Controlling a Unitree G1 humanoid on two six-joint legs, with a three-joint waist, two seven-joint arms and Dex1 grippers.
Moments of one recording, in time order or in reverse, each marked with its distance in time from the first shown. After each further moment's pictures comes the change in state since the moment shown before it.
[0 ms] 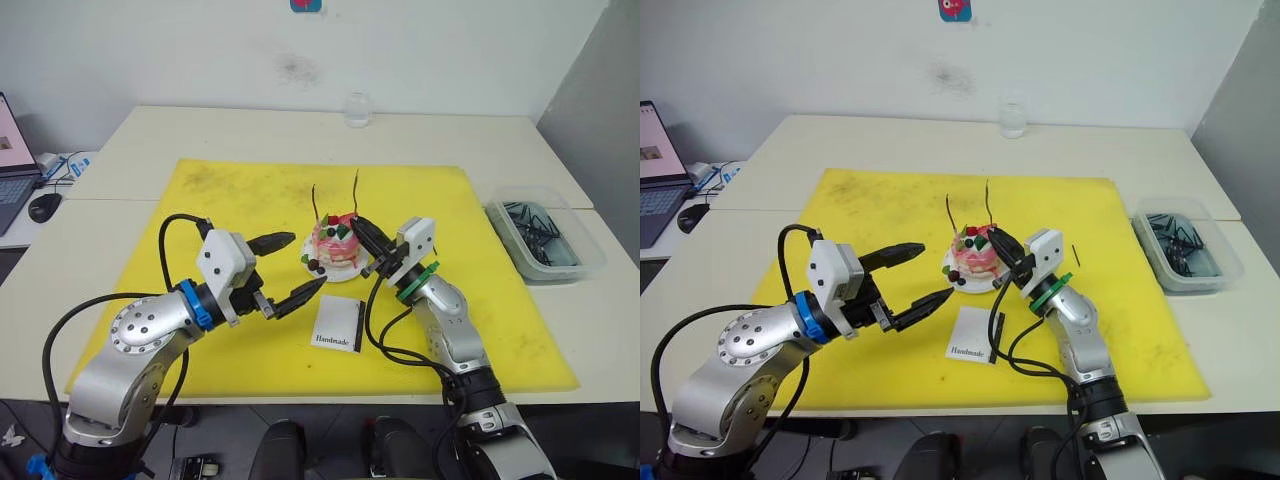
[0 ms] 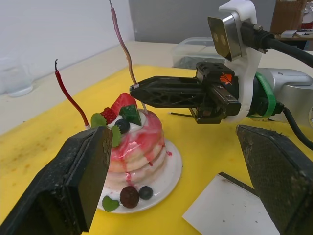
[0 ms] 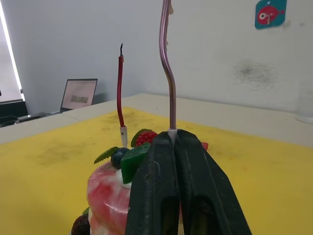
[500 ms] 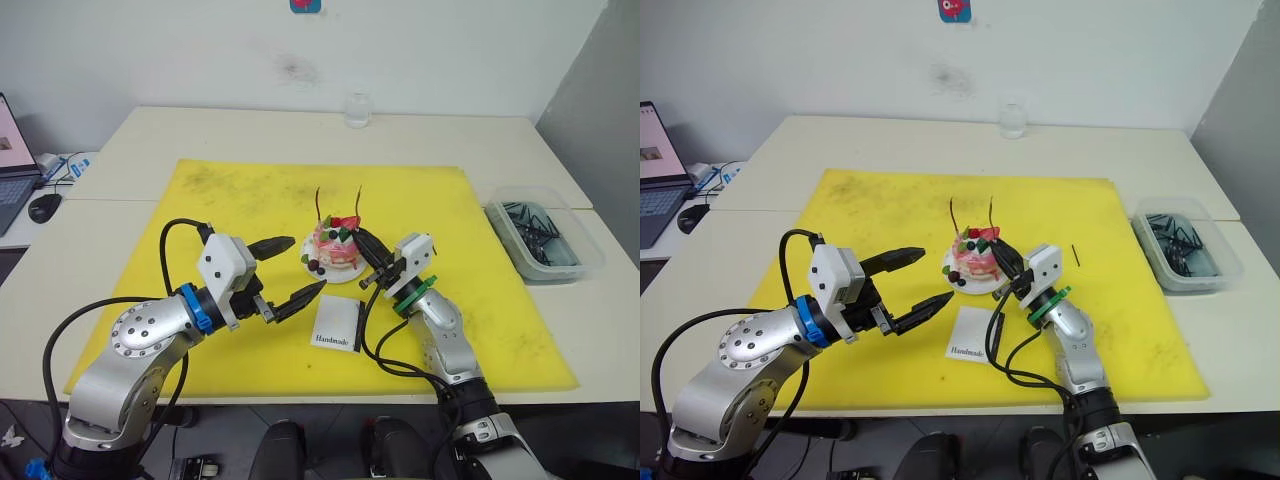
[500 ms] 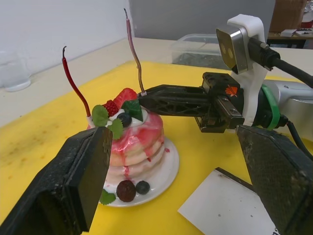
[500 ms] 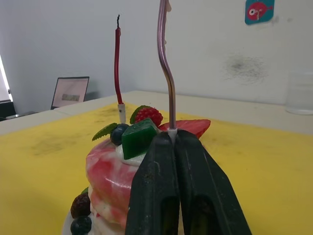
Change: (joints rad) left arm 0.020 -0.001 0.000 -0.004 0.000 0.001 0.002; right arm 0.046 0.022 0.018 0.065 -0.048 -0.118 -0.021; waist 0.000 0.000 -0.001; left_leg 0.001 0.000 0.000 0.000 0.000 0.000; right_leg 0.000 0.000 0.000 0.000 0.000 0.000
